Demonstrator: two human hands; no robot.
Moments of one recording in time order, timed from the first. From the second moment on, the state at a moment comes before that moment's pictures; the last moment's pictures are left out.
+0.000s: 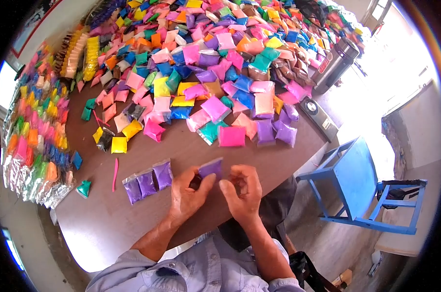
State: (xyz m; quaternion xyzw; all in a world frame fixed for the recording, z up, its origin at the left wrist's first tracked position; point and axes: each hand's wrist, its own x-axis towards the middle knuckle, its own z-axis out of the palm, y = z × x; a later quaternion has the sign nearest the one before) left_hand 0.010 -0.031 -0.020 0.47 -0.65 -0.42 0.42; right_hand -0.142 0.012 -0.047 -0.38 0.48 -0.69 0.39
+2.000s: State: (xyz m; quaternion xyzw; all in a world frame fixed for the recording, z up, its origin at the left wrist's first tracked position) left_hand 0.014 -0.038 -0.026 0.41 -0.64 -0.54 0.37; right_hand -0.156 0.012 -0.040 -0.44 0.50 -0.61 0.43
